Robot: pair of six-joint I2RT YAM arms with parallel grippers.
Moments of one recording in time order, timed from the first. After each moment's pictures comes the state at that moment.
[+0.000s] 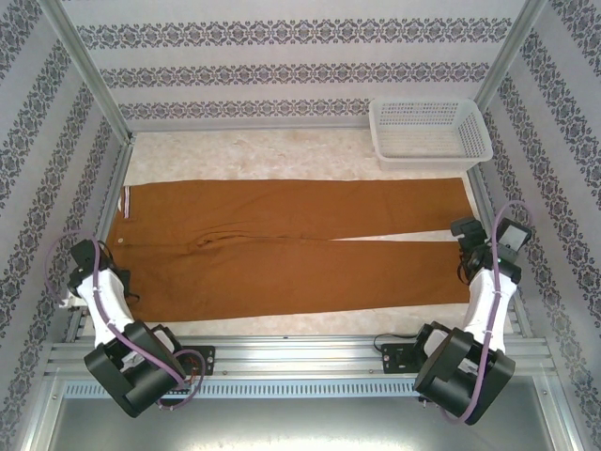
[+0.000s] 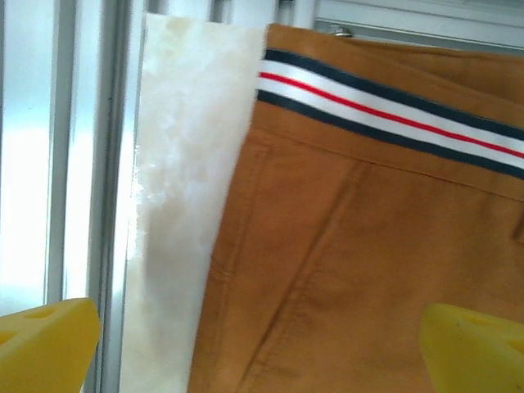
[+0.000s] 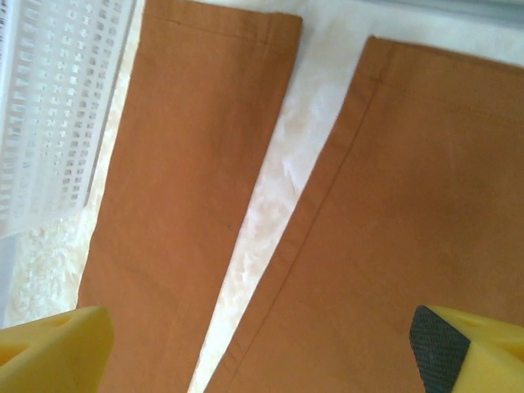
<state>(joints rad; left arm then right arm) 0.77 1.02 0.62 -0.94 -0.24 -0.98 -0.62 0.98 0.61 -0.49 -0.32 0.76</state>
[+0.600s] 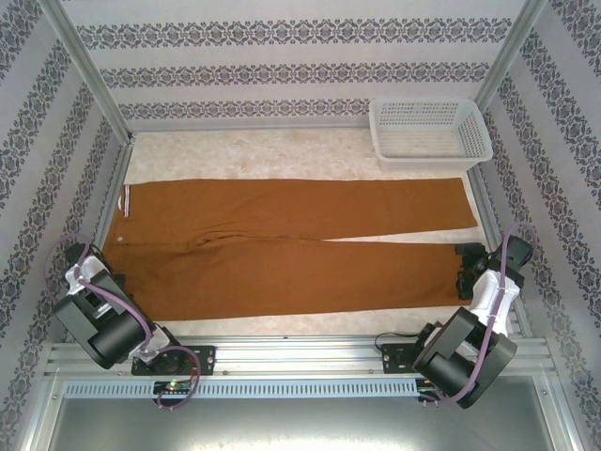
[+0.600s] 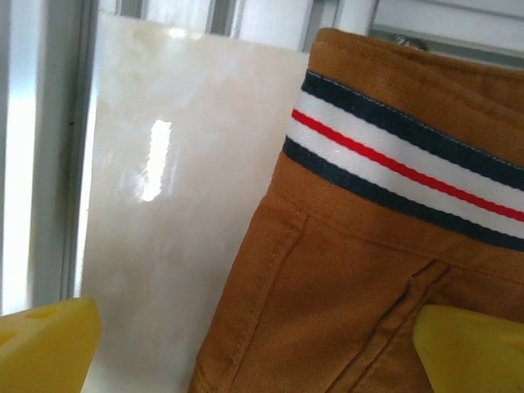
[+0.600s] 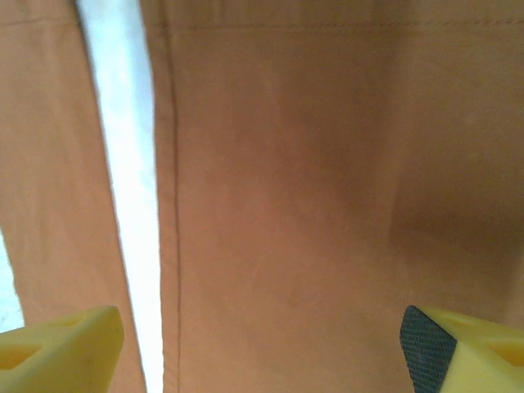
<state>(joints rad) 0.85 1.35 0.64 -0.75 -0.23 -0.97 -0.76 1.05 0.53 -0.59 -0.33 0.87</state>
